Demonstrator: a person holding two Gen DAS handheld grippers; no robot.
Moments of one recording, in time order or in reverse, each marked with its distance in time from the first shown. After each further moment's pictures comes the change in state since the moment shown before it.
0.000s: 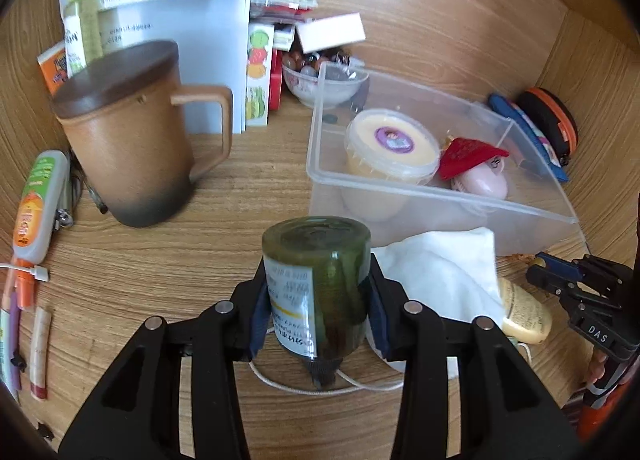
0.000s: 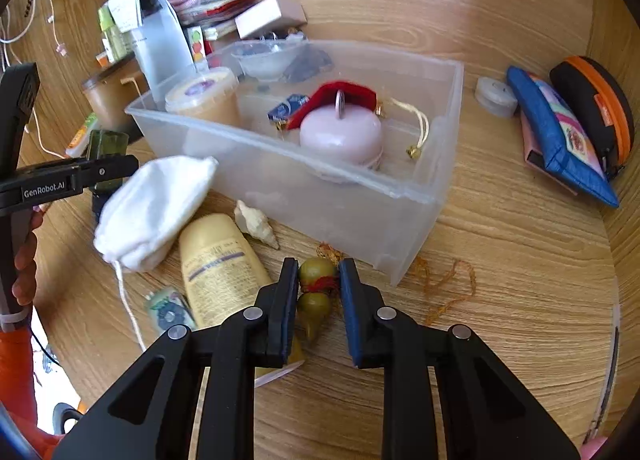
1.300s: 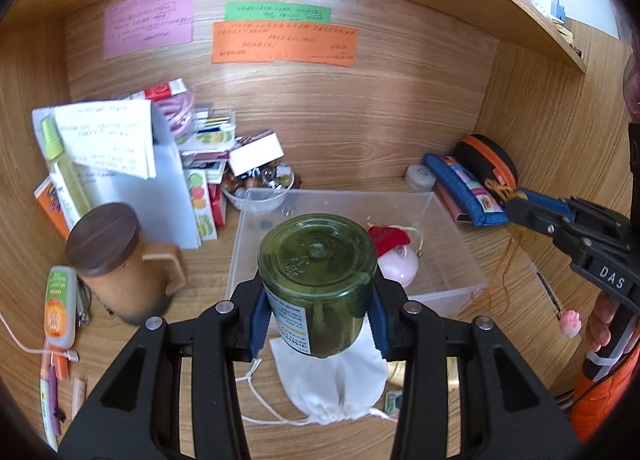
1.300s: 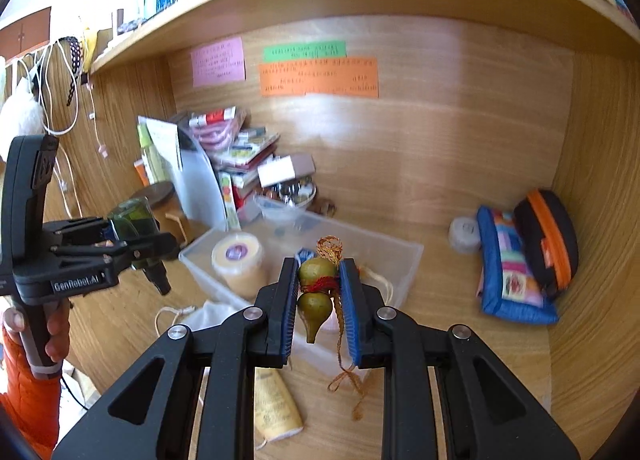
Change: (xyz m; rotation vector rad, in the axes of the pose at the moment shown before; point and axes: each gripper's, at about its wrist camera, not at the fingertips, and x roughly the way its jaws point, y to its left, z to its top) left arm -0.067 -0.071 0.056 0.137 -0.186 -0.064; right arm -0.109 0.000 0.074 -0.042 -0.322 0.015
